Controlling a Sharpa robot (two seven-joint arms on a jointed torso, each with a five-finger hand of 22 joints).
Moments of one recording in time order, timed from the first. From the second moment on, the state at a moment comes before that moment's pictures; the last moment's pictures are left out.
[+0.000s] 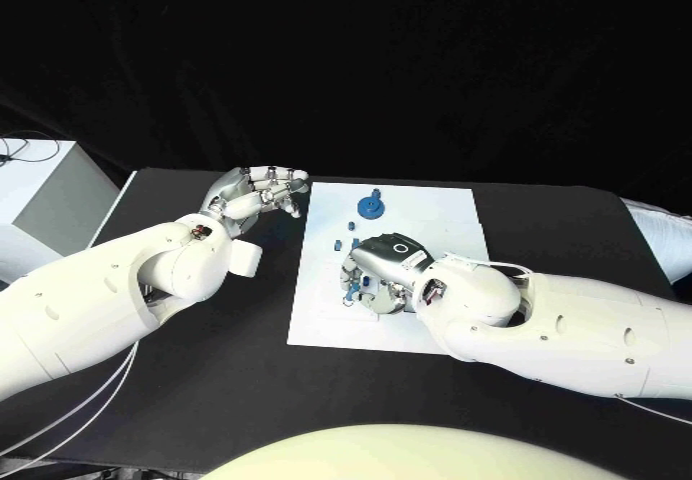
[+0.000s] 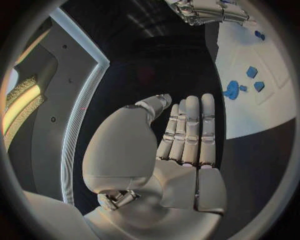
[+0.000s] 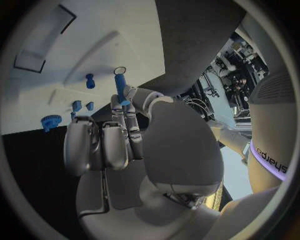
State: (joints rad) left arm 0.91 -0.87 0.28 1.53 -0.26 -0.24 0.30; left_hand 1.37 -0.17 0.50 0.06 0.26 0.88 0.19 0.30 0.20 0.94 0.13 0.51 0.14 0.97 0.06 1.12 0.39 0.17 0.82 0.16 0.95 0.63; right arm 1.10 -0.70 -0.12 1.74 -1.77 -0.33 -0.29; right_hand 1.42 -0.24 0.66 0.05 0.07 1.12 0.11 0.24 0.36 1.25 0.10 0.15 0.08 1.47 -0.03 1.37 1.07 0.08 1.47 0.07 1.29 1.31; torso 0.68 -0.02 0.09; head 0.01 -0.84
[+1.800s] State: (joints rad) left arm 0.91 -0.87 0.28 1.53 -0.25 -0.24 0.30; left_hand 1.37 -0.17 0.50 0.06 0.26 0.88 0.19 0.30 0.20 0.94 0.13 0.51 0.14 0.97 0.06 1.12 0.39 0.17 0.83 0.16 0.94 0.63; right arm 1.06 -0.66 -0.12 1.67 -1.81 -0.33 -0.26; right_hand 1.35 -0.26 0.62 0.06 0.18 1.02 0.13 0.18 0.35 1.20 0.07 0.07 0.11 1.47 -0.02 1.36 1.03 0.08 1.45 0.08 1.24 1.27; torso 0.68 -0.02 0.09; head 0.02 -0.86
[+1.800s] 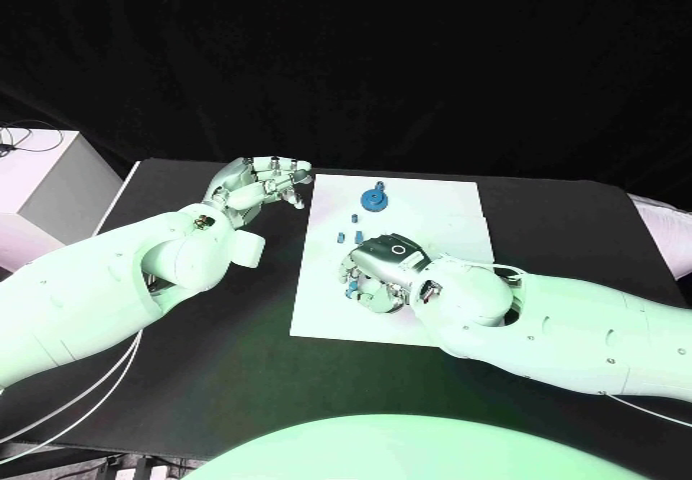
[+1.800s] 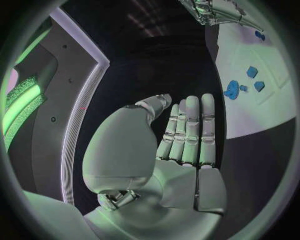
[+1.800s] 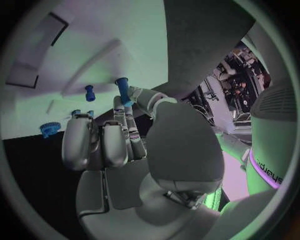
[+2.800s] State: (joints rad) left arm 0.90 -0.88 0.28 1.52 -0.25 -0.24 0.30; left_hand 1.37 -0.17 0.50 0.06 0.26 0.88 0.19 0.30 0.20 0.94 0.13 0.51 0.14 0.97 0.06 1.12 0.39 0.17 0.83 0.16 0.94 0.63; right arm 1.08 -0.80 -0.11 1.73 -1.73 -0.43 -0.24; right_hand 1.54 -0.21 0.13 0.29 0.16 0.92 0.13 0.09 0.29 0.99 0.09 0.20 0.07 1.44 0.01 1.28 0.87 0.12 1.41 0.10 0.96 1.04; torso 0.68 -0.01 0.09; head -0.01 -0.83
